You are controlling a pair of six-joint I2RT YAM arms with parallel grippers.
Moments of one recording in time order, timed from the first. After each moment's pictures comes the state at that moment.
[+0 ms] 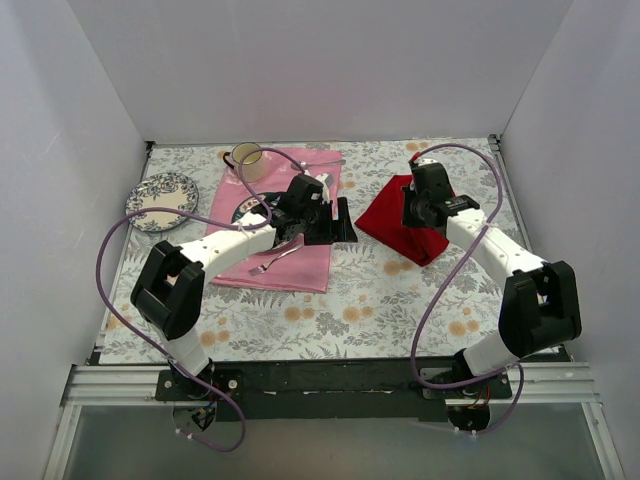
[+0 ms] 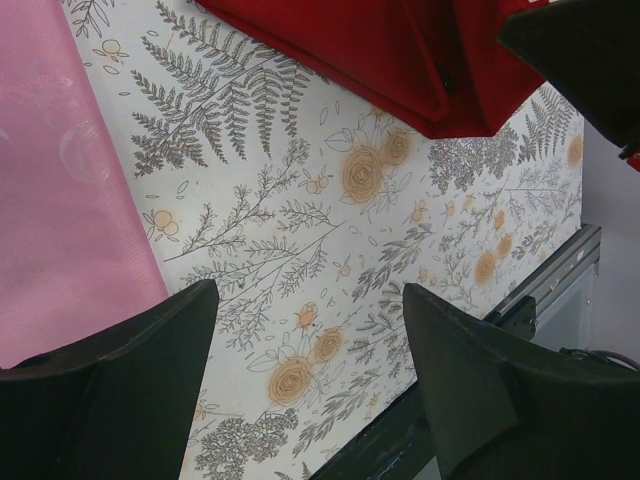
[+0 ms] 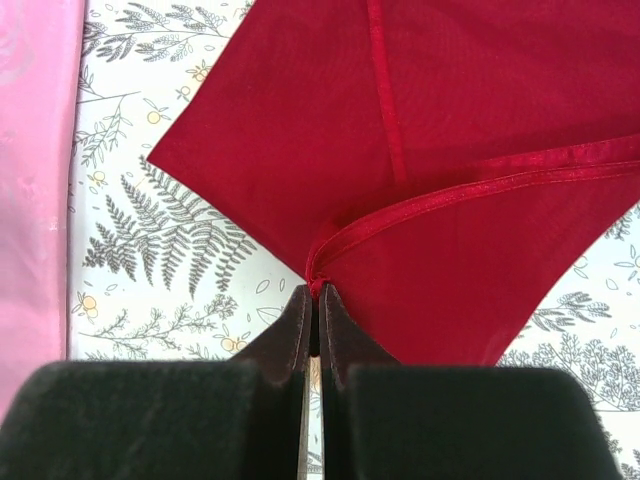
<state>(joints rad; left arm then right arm) -0.68 1.72 1.28 -0.30 0.24 -0.66 0.35 1.50 1.11 -0.43 0.10 0.27</state>
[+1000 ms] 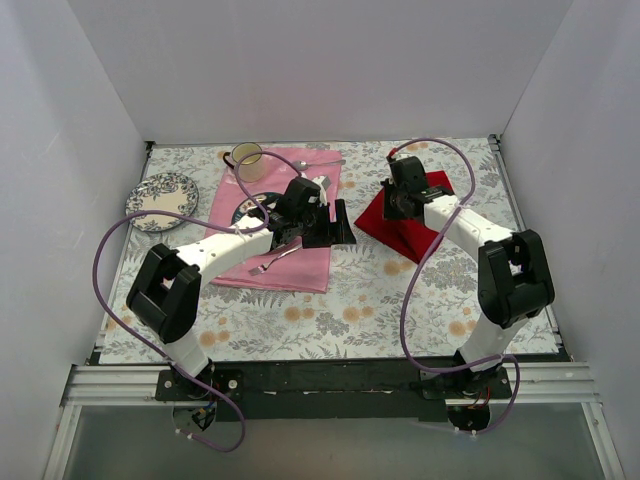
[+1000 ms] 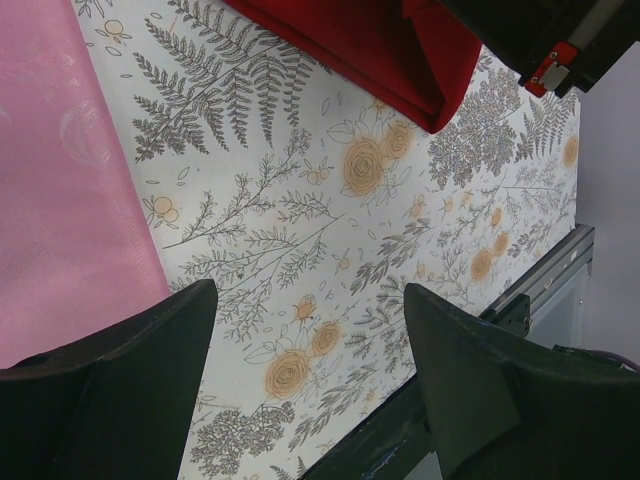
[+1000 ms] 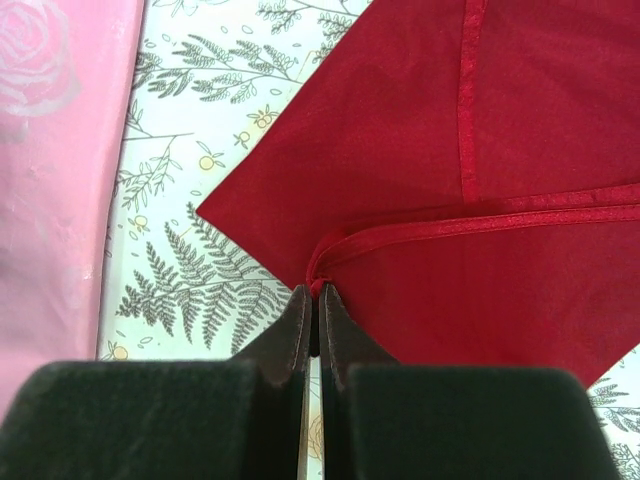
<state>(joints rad) -0.68 1.69 1.23 -0.28 0.24 -0.69 0.40 1.71 1.23 -0.35 0.07 0.27</state>
